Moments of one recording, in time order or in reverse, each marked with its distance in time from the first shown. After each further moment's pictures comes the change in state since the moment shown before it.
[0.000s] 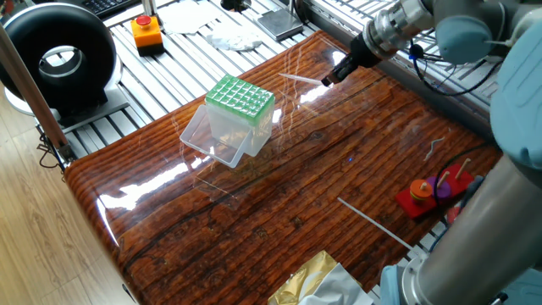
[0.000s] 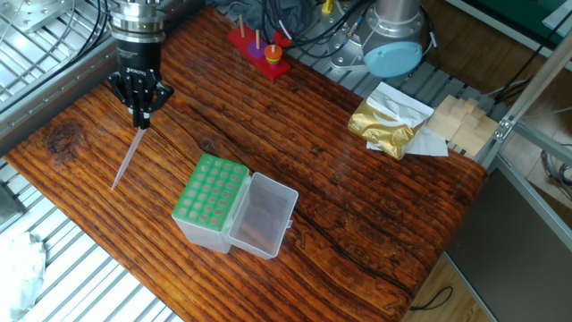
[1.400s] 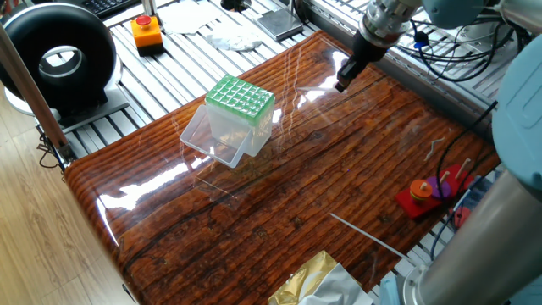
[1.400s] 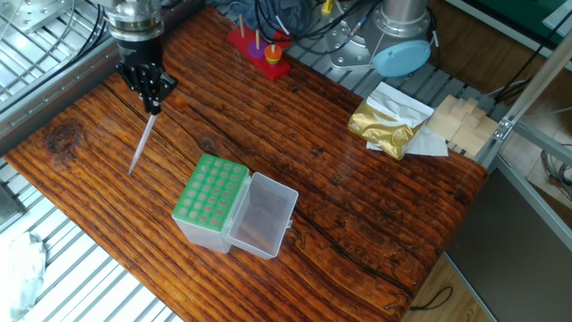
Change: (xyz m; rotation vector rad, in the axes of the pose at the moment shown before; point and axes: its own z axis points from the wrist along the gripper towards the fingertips) arm 0.035 -0.001 -0.023 0.061 0.240 0.095
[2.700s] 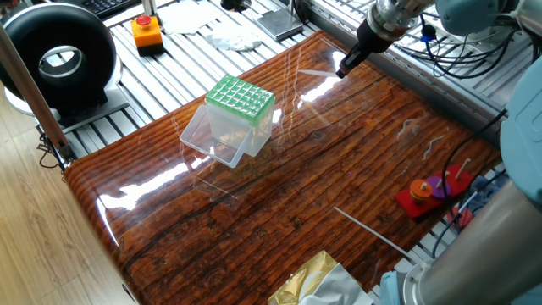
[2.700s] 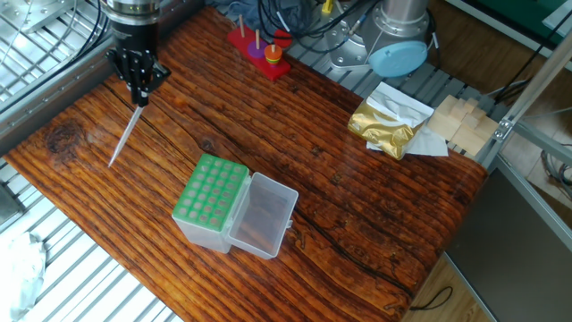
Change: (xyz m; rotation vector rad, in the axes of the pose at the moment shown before) arm -0.021 -0.010 -0.020 0.034 -0.123 -0.020
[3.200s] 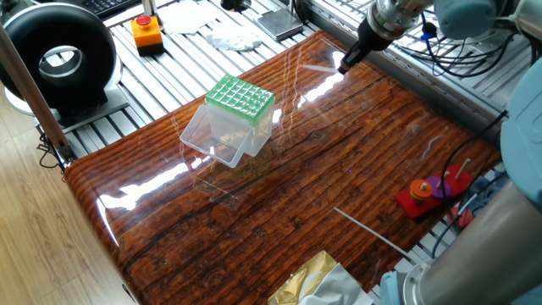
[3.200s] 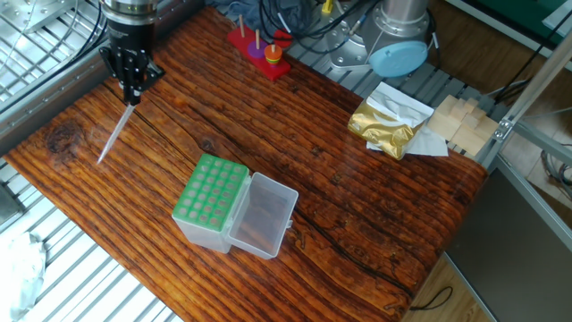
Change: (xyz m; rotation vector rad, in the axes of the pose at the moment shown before) arm -0.010 -0.018 -0.001 0.071 -0.039 -0.027
